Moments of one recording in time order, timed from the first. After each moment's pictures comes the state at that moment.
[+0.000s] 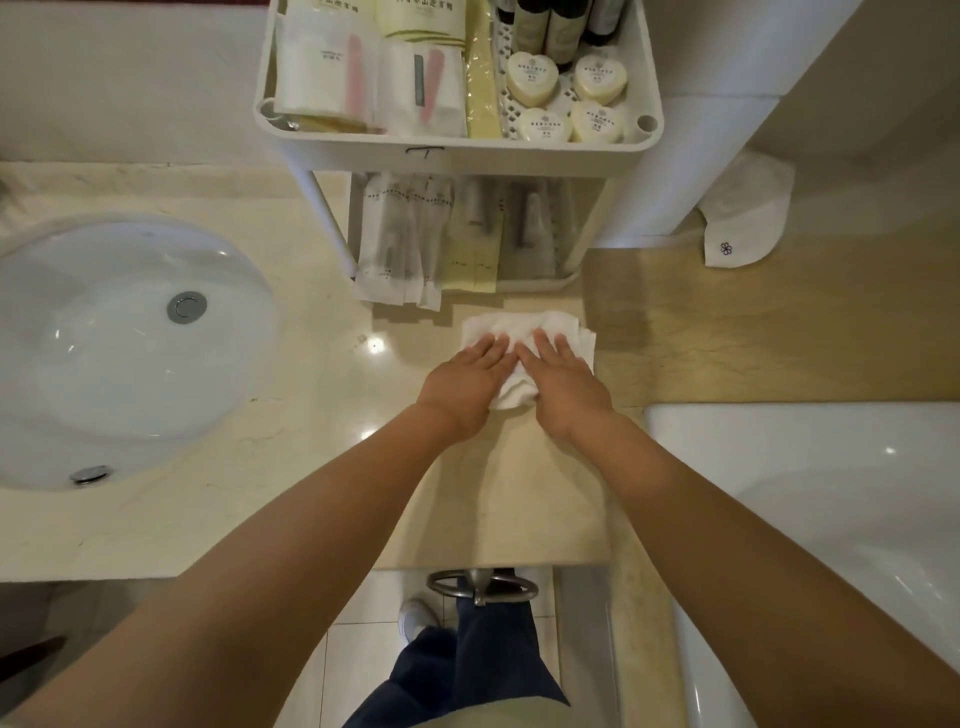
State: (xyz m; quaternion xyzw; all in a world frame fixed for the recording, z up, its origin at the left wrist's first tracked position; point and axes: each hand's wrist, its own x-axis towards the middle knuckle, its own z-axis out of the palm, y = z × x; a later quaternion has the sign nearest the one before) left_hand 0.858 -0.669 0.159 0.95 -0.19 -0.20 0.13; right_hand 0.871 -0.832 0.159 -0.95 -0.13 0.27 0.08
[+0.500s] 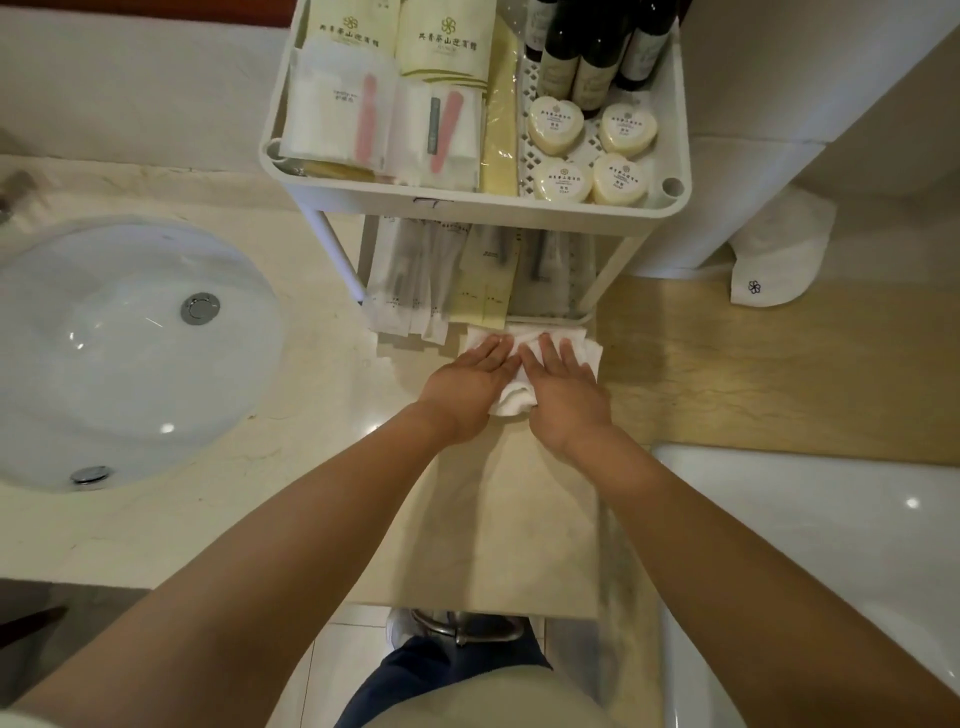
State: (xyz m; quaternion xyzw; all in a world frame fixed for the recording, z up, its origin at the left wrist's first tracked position) left_hand 0.899 -0.668 0.162 0.95 -0.17 -0.22 0.12; right_hand 0.915 -0.826 0.160 -0.95 -0.14 0.29 0.04
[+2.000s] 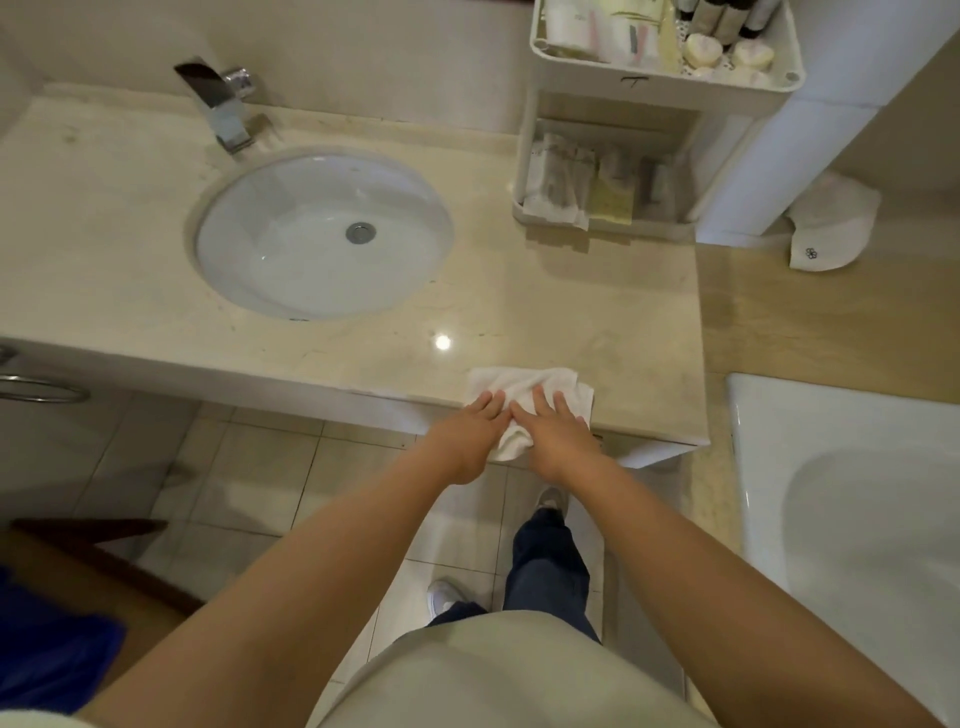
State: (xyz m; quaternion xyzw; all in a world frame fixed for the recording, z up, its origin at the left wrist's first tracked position) left_hand 0.602 -0.549 0.167 0.94 -0.14 -0.29 0.10; right_hand 0.636 -0.701 0.171 -0.91 -0.19 0.36 0.04
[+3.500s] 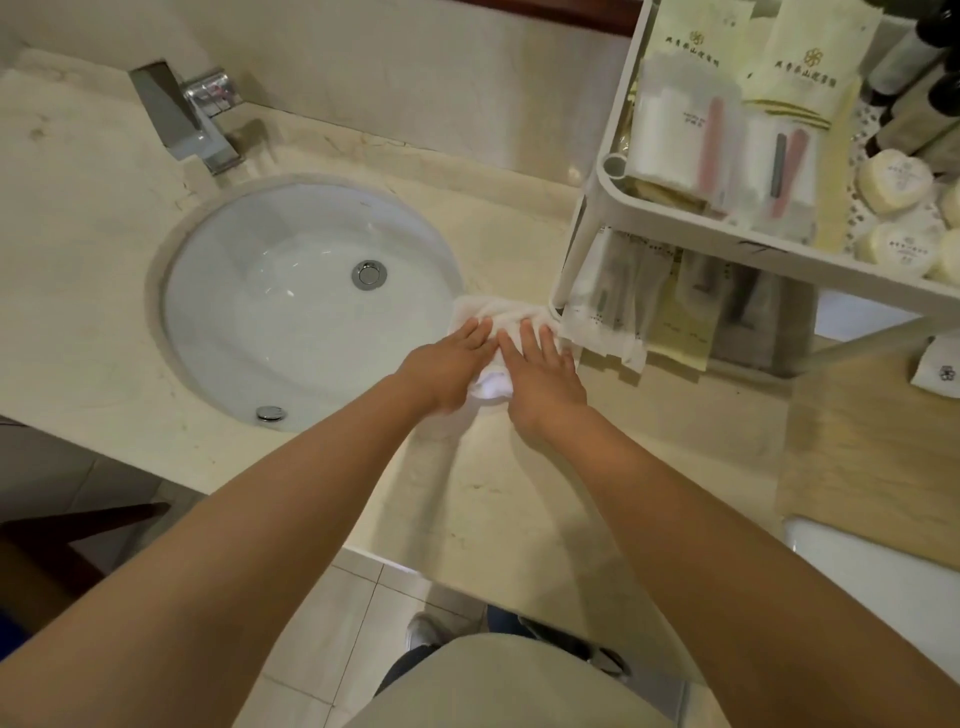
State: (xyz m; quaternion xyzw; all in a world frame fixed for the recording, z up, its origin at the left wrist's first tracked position) left_hand 0.865 -0.453 0.175 0.95 -0.02 -0.29 0.09; right_hand 0.906 -0.599 0.143 -0.91 -0.27 0.30 0.02
